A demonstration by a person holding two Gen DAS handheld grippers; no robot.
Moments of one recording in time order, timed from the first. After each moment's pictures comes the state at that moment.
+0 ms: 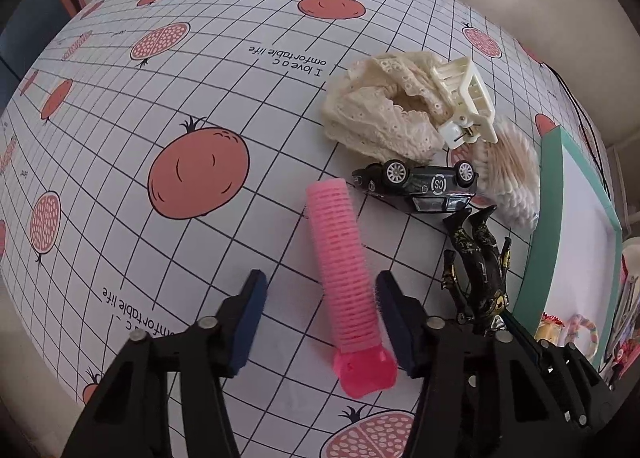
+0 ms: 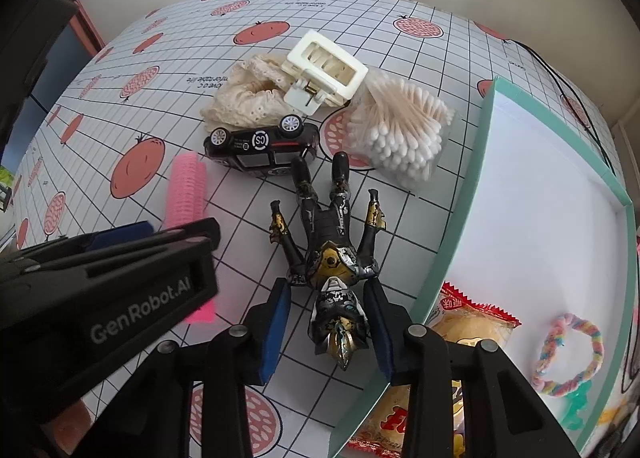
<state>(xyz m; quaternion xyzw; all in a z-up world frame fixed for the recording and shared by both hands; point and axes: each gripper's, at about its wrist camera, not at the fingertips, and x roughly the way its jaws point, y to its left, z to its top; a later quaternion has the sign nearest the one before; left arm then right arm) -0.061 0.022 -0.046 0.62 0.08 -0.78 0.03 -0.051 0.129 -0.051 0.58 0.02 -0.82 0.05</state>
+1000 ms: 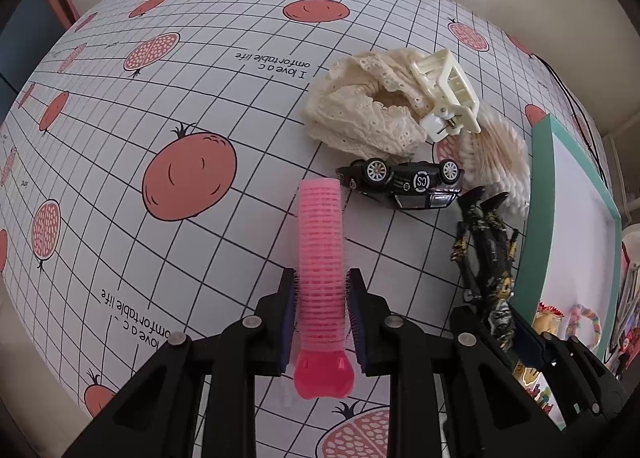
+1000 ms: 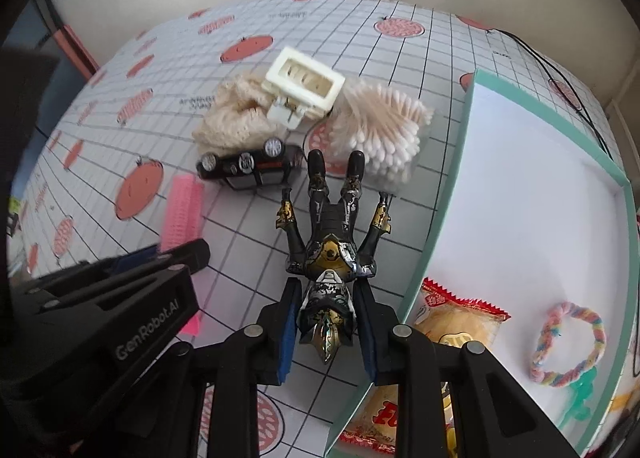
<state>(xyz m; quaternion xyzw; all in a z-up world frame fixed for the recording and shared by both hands) -0.046 0.008 -0.035 0.61 0.06 -0.79 0.02 -0.058 0.148 -0.038 0.57 -0.03 -0.82 0.05</state>
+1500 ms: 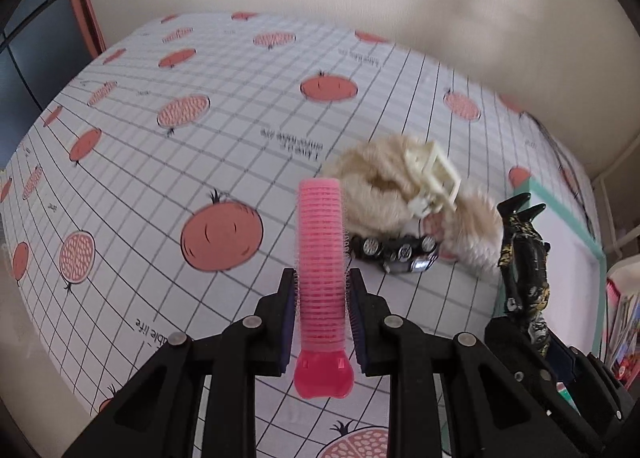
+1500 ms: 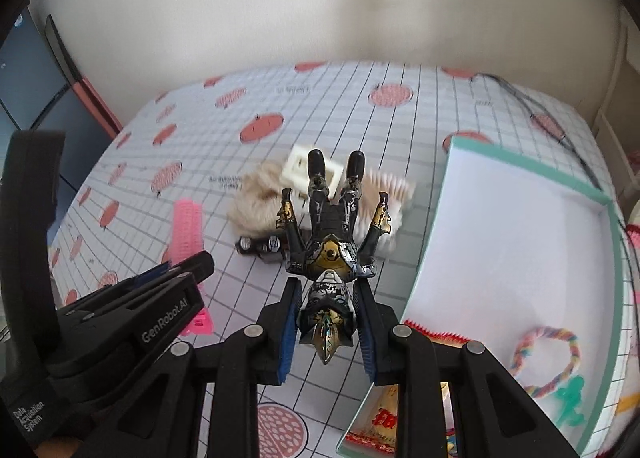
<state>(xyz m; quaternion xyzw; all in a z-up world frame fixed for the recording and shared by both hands) -0.076 0.019 0.000 0.52 0.08 -0.85 0.05 -0.049 0.163 0.021 0.48 -0.08 -0.87 0.06</state>
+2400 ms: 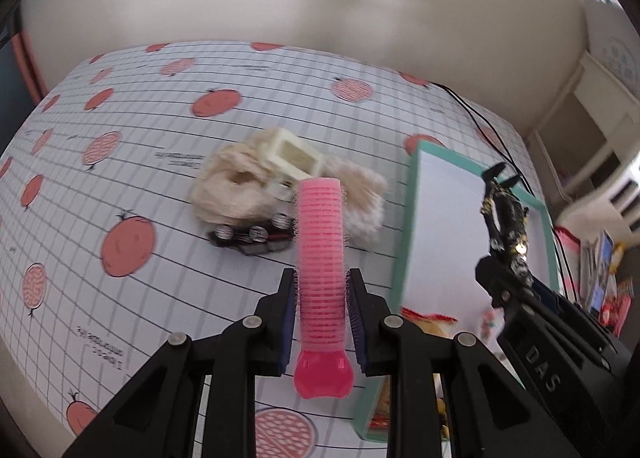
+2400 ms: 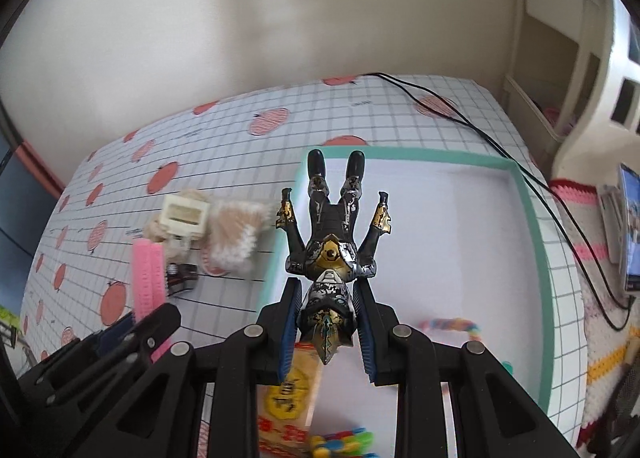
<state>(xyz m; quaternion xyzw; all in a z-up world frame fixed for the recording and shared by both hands) -0.056 0.105 0.015 0.51 0.04 -0.86 -0.07 -0.035 0.257 0.016 0.47 -0.13 -0.87 -0.08</state>
